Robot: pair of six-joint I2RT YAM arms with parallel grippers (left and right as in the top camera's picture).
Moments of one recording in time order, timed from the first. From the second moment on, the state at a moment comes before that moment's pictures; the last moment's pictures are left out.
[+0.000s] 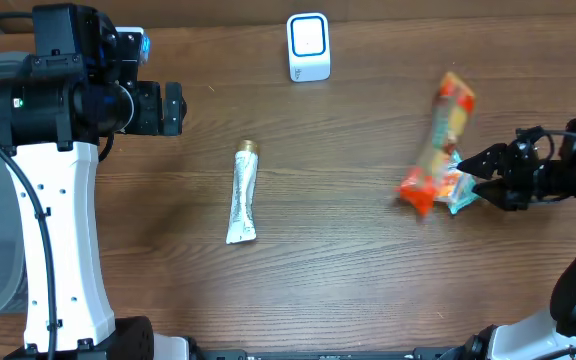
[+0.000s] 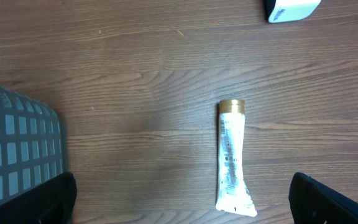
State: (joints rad) left arm 0.07 1.61 1.99 -1.41 0.07 0.08; right arm -0.42 1.76 1.21 -1.06 -0.77 0.09
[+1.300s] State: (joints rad) left arm 0.07 1.61 1.99 -1.41 0.07 0.08; right arm 0.73 2.09 1.55 -0.53 -0.44 0.52
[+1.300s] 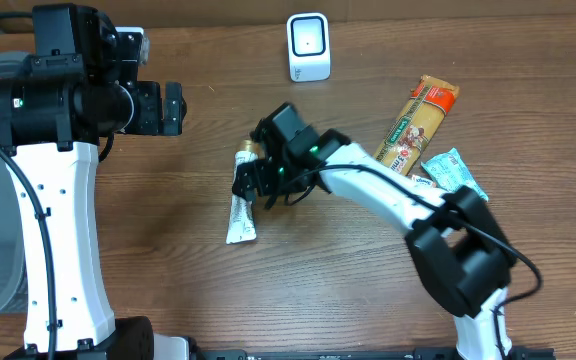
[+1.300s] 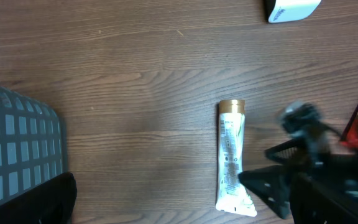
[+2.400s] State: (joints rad) left arm 0.07 1.61 1.99 -1.41 0.07 0.08; right arm 0.73 2.16 1.45 -0.42 -0.57 0.68
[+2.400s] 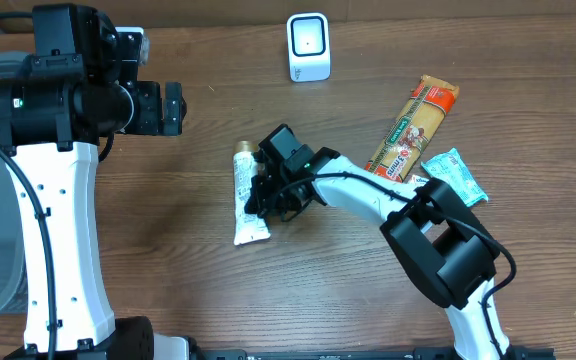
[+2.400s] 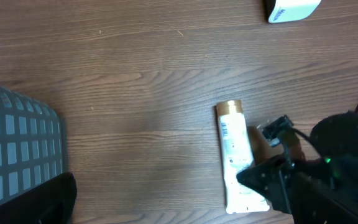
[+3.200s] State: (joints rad) left arm 0.07 1.61 1.99 -1.41 0.07 0.08; right arm 0.42 2.01 1.41 -0.73 -0.86 0.28
